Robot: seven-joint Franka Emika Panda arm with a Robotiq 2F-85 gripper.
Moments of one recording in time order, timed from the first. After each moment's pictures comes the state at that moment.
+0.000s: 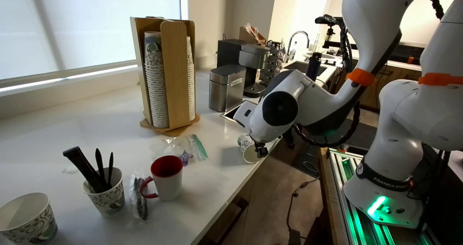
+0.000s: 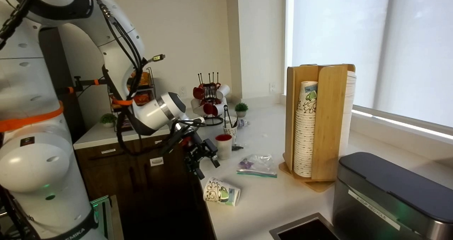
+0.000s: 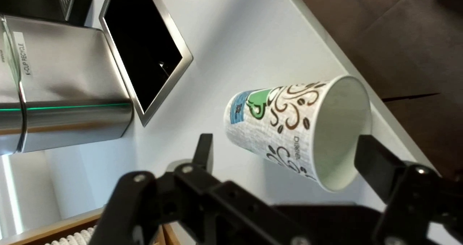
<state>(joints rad) 0.11 -0.03 0.18 -2.67 -1.13 2.25 0.68</state>
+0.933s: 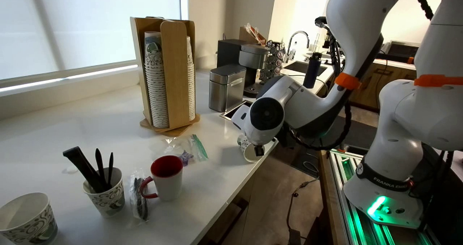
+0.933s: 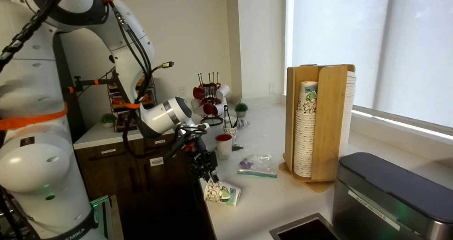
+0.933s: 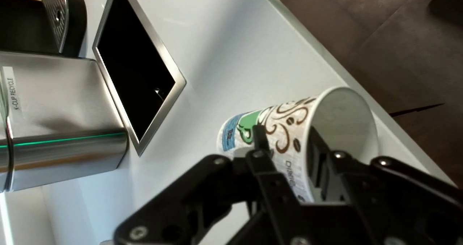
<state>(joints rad) 0.11 0.05 0.14 -2.62 -1.12 2.21 0.73</state>
